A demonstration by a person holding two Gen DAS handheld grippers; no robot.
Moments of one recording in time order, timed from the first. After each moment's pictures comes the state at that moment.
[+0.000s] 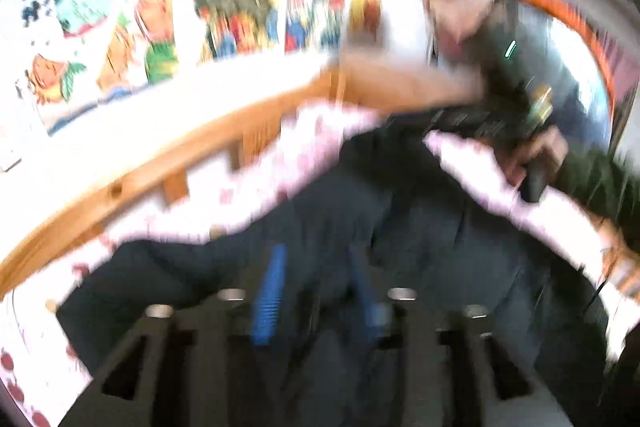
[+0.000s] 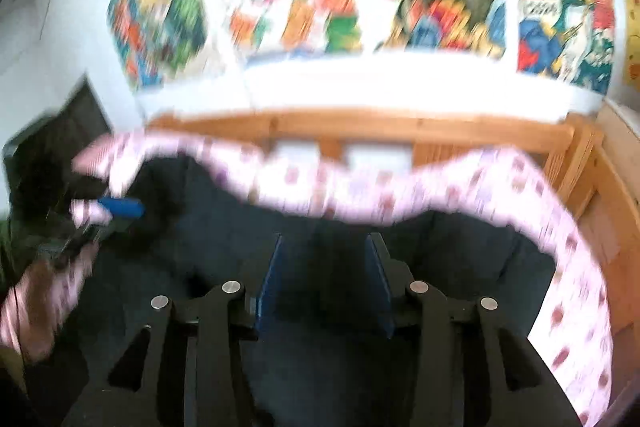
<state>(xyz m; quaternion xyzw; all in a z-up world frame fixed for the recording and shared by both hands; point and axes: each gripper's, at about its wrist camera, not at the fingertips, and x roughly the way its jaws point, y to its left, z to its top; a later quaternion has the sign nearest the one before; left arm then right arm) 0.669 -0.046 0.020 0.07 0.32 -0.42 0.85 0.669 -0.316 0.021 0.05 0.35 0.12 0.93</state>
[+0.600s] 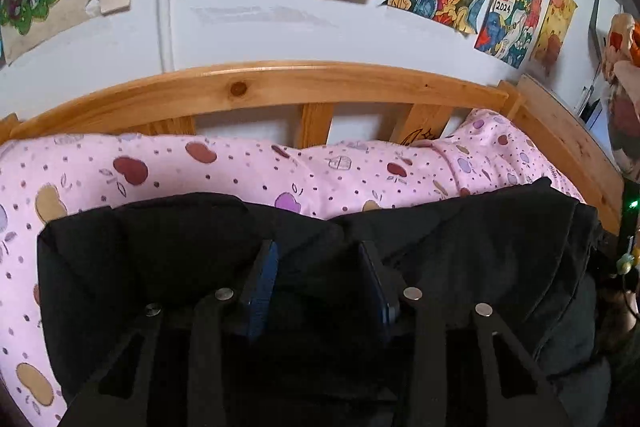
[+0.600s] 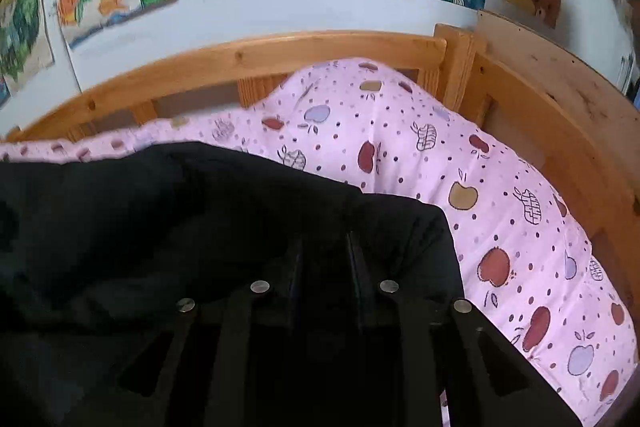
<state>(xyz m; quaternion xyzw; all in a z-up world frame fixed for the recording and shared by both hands) 0.750 -0.024 -0.081 -0.03 0.41 -0.17 0.90 0.680 -0.365 -0.081 0.04 0.37 -0.12 0.92</state>
